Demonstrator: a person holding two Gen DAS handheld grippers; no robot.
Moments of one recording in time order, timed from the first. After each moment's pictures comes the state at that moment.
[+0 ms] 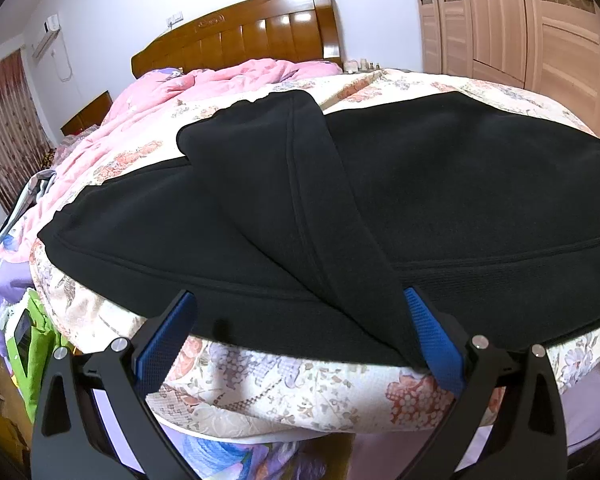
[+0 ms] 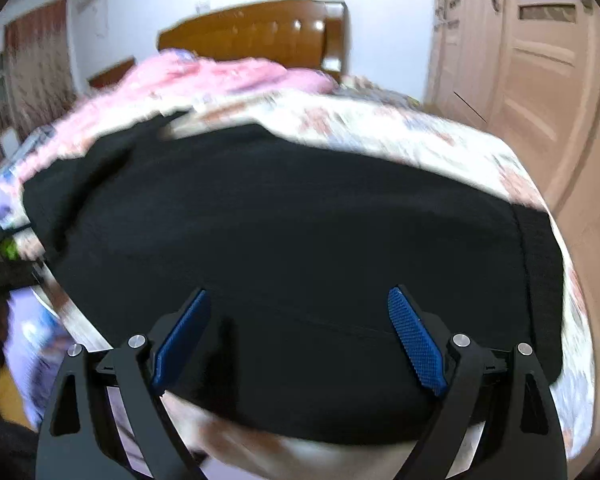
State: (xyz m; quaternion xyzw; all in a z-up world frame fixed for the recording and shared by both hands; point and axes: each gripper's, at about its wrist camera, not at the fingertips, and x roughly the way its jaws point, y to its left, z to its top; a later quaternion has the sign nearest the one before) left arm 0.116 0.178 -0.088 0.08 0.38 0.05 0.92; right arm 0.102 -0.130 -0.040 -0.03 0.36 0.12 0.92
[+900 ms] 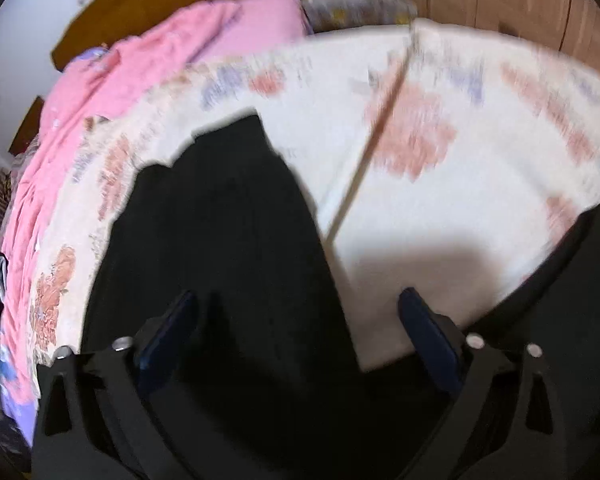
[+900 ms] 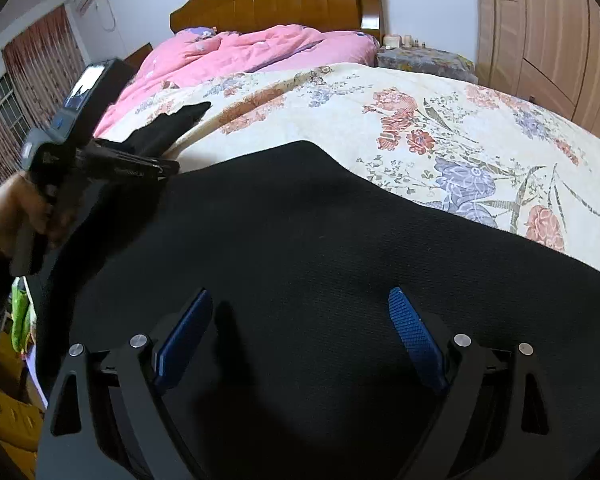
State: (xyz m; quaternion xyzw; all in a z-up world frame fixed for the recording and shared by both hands) left arm 0.412 0.177 -0.075 0.15 0.53 -0.02 0.84; right arm 0.262 -0.054 -0.070 0.02 0.44 0.18 0.88
